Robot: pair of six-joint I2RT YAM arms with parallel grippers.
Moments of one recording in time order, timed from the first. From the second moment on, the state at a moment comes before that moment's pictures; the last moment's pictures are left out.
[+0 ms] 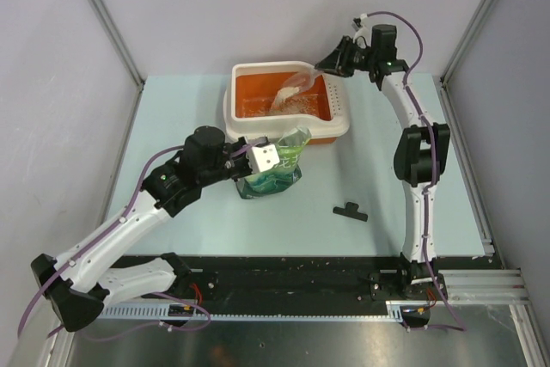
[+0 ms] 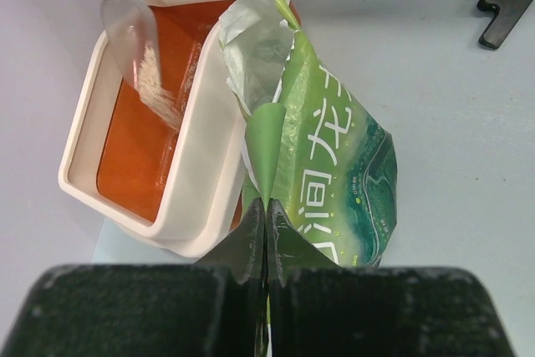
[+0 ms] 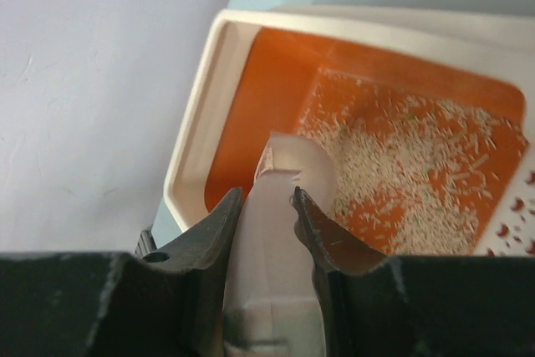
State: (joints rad) left arm -0.74 1.02 1.06 -0.46 0.14 0.69; right arm 0.13 2.35 2.29 -0.29 -0.83 0.61
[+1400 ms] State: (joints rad) left arm -0.68 1.04 1.05 -0.38 0.18 0.61; right arm 0.37 1.62 1.95 -0.86 -0.75 -0.16
